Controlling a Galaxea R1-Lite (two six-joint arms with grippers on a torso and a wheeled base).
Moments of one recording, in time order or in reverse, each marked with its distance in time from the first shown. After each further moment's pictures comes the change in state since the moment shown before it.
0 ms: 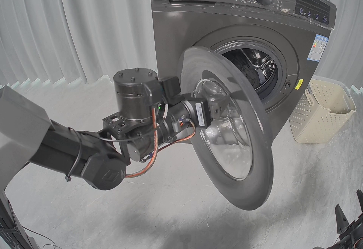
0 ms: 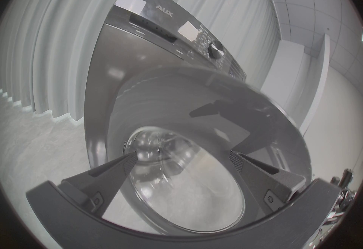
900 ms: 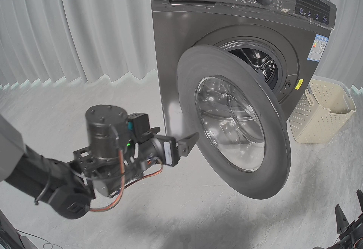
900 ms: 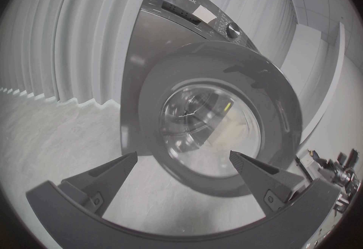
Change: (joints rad) left arm 0.021 -0.131 0.342 -0.044 0.096 0.000; right arm 0.000 0.000 0.000 0.000 0.000 0.000
